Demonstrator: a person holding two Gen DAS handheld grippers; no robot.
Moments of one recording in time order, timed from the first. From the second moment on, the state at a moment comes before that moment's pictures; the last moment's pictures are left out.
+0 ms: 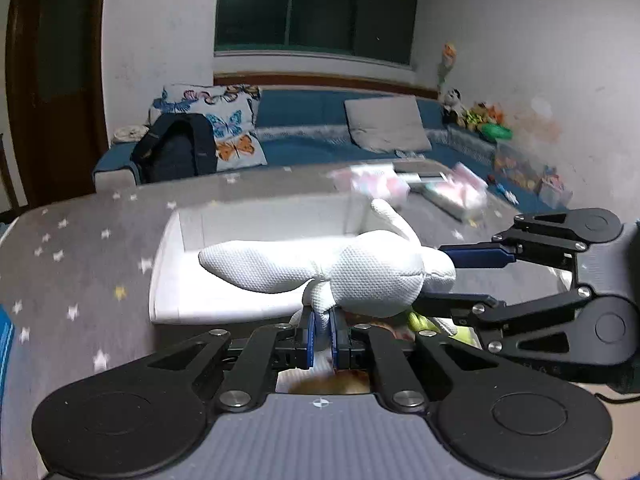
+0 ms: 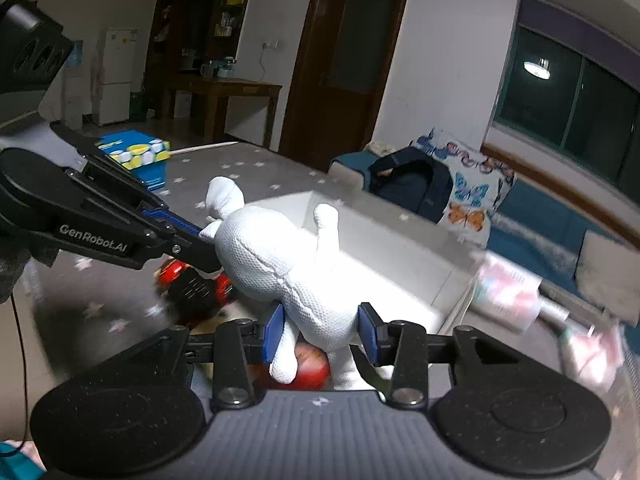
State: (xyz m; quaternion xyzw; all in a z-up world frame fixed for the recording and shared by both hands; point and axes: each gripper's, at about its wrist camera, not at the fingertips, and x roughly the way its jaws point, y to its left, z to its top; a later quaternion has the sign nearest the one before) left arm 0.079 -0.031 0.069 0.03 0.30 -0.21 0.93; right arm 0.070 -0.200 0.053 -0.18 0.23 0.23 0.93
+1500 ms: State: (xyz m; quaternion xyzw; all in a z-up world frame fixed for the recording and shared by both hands) left arm 0.271 -0.042 0.001 0.02 0.43 -0.12 0.89; right arm 0.281 -0.186 -0.003 -0.18 0.37 0.22 0.88
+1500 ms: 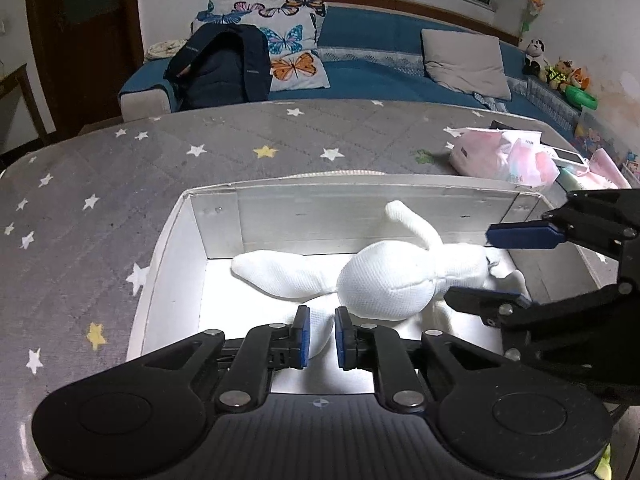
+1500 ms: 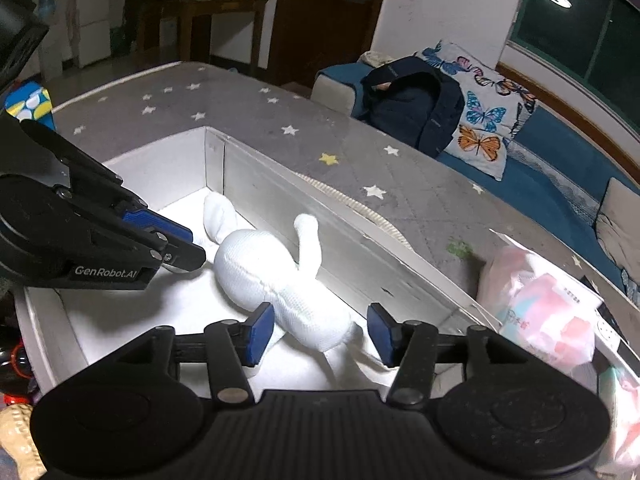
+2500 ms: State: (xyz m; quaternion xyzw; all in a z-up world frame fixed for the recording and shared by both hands) left arm 0.111 -0.050 0.038 -0.02 0.36 -0.17 0.92; right arm 0.091 -0.232 0.035 -0.10 0.23 0.18 0.95
